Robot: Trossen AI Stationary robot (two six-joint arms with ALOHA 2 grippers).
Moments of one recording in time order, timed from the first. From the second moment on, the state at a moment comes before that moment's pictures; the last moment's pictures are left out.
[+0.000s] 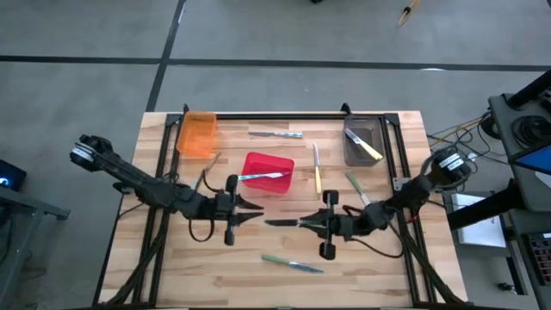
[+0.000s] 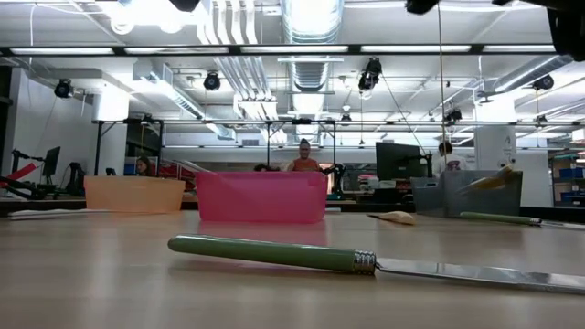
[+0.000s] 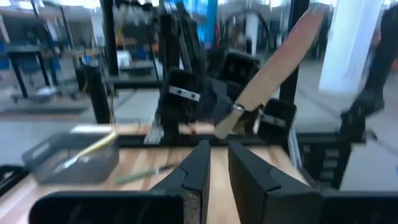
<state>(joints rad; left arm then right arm) -0.44 1.26 0.67 0.63 -0.43 -0.01 0.52 1.67 0.60 1.48 0.48 -0.49</state>
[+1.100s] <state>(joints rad) -0.44 1.61 0.82 1.06 -0.65 0.09 0.50 1.83 0.85 1.49 0.76 -0.85</state>
